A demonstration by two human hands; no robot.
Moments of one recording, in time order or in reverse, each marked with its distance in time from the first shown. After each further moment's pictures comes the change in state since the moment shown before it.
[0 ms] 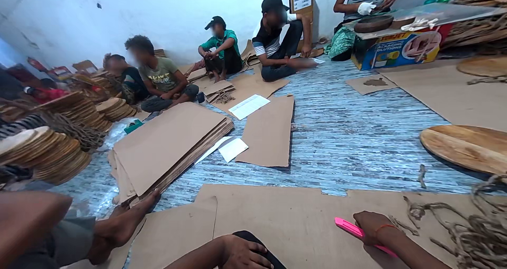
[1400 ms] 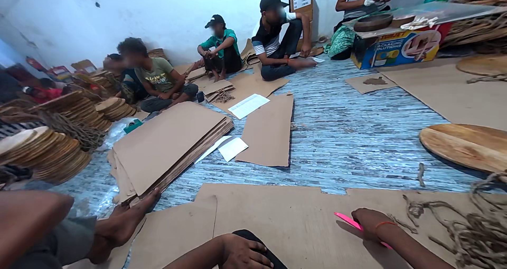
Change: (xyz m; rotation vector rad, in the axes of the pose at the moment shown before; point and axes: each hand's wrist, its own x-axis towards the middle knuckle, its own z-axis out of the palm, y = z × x) left_hand 0.002 -0.012 0.009 -0.044 0.012 0.038; right_hand -0.001 0.003 -0.005 0.061 -0.006 -0.049
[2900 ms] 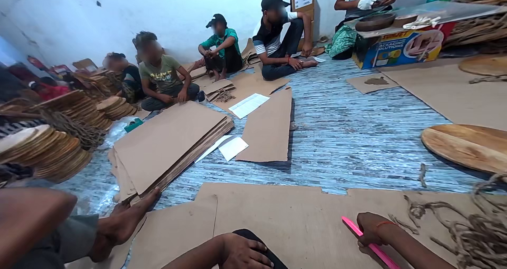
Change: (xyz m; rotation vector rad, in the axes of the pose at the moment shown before) left_hand 0.000 -0.008 0.007 0.022 0.019 0.044; right_hand 0.010 0.005 0.006 0.042 -0.126 0.015
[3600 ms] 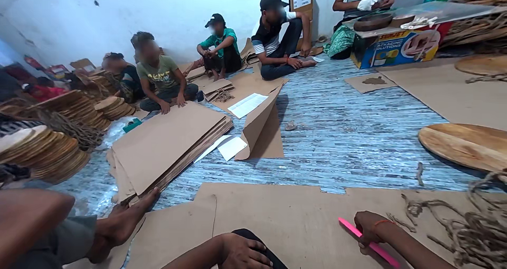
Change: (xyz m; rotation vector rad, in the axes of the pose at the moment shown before) left_hand 0.000 -0.002 0.003 0.025 0.008 0.015; right_hand -0.004 -0.001 -0.002 -0.013 0.007 -0.030
